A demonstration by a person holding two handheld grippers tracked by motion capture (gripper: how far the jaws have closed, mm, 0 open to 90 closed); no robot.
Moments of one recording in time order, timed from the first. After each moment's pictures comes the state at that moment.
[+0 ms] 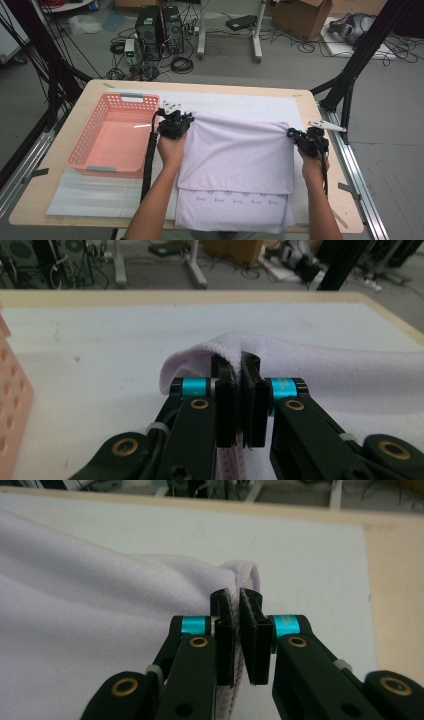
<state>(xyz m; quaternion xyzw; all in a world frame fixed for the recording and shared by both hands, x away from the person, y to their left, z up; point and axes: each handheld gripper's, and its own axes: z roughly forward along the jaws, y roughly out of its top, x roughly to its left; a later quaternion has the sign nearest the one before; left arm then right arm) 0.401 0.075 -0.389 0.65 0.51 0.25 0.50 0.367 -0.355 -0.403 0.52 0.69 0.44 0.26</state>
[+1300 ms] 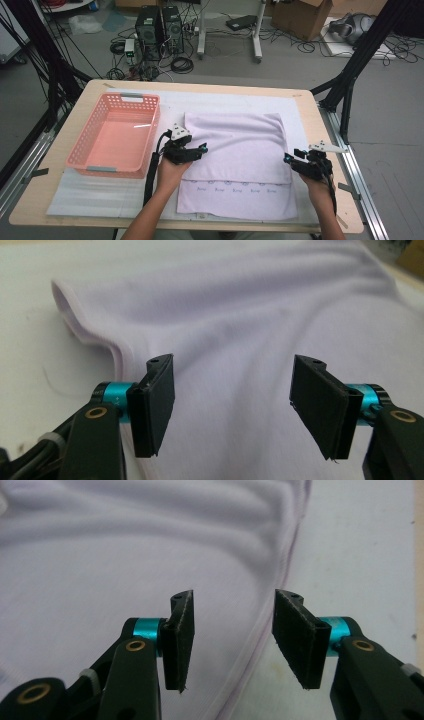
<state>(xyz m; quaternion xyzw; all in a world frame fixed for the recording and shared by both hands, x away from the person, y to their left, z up) 0.336 0.066 -0.429 0.75 0.43 0.17 0.47 0.300 -0.356 -0.424 0.50 0.73 0.41 0.21</state>
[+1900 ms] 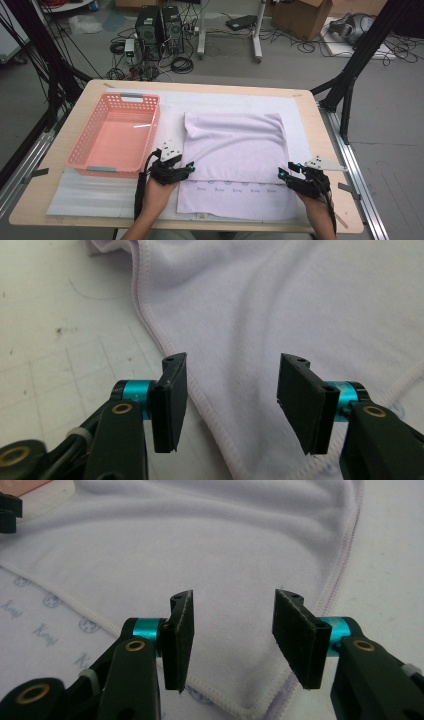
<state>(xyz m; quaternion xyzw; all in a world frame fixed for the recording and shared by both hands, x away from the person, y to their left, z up) 0.290 0.091 -0.444 0.77 0.44 0.18 0.43 0.256 -0.335 -0.422 0.47 0.75 0.43 0.21</state>
